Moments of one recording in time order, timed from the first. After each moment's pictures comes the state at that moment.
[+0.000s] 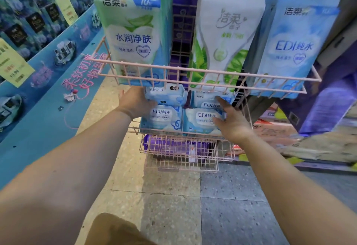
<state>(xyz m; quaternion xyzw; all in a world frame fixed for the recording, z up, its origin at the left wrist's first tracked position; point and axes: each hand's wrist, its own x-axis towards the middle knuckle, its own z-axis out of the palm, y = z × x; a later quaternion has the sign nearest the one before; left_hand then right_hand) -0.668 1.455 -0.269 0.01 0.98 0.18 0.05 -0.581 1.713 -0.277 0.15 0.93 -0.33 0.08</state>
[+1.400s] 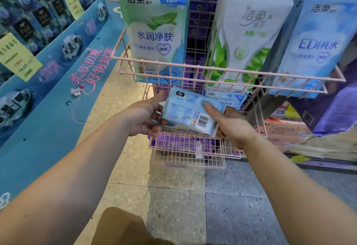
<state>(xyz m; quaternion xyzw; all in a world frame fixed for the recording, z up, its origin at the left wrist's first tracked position) -0.623 1.435 -0.253 -0.13 0.71 0.58 0.36 -0.566 1.661 -0.250 0.12 0.76 -0.63 0.14</state>
